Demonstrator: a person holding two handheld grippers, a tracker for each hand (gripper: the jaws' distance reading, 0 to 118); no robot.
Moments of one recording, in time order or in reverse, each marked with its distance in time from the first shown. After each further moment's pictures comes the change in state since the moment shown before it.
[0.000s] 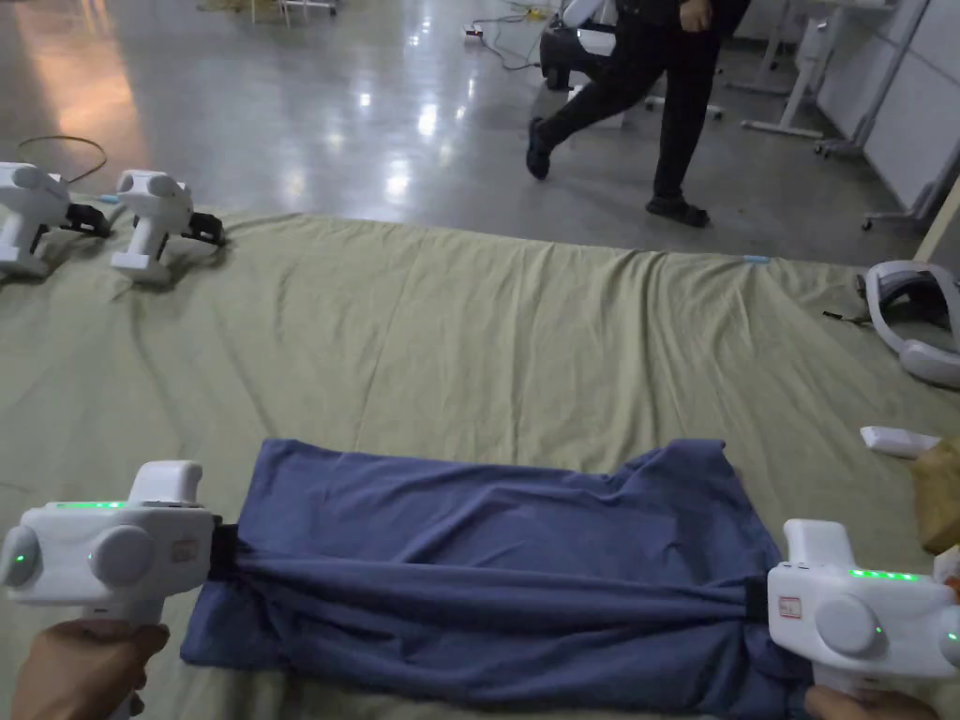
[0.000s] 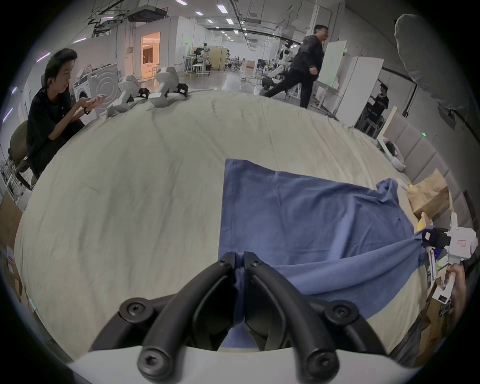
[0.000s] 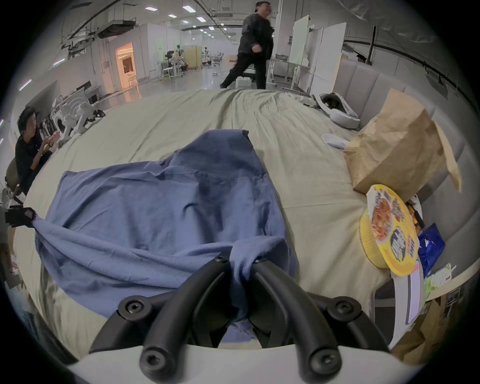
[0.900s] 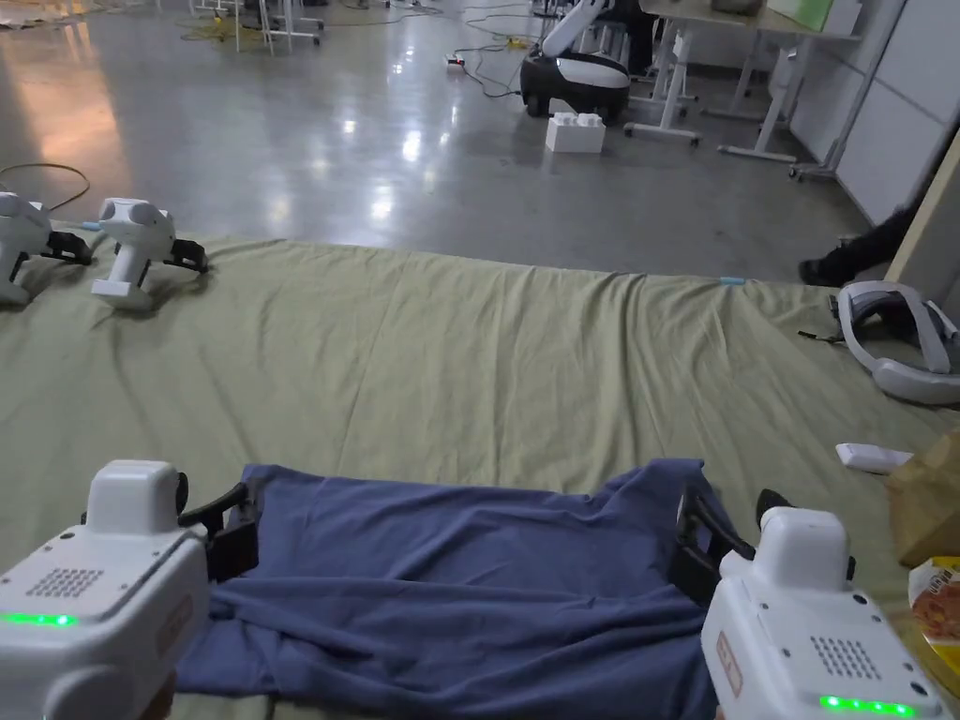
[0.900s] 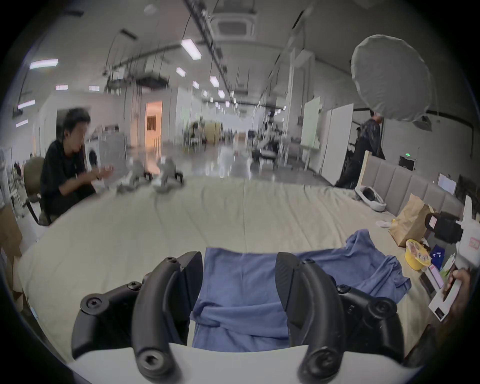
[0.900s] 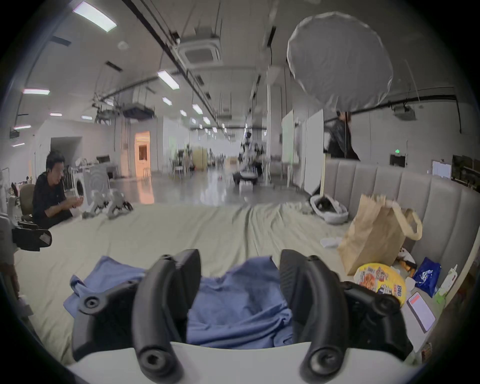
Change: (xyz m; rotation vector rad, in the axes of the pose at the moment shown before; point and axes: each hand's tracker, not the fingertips) left arm 0.063 -0.032 0.119 0.581 0.011 -0.079; right arm -0.079 -0.033 0.139 0.769 0.022 -0.056
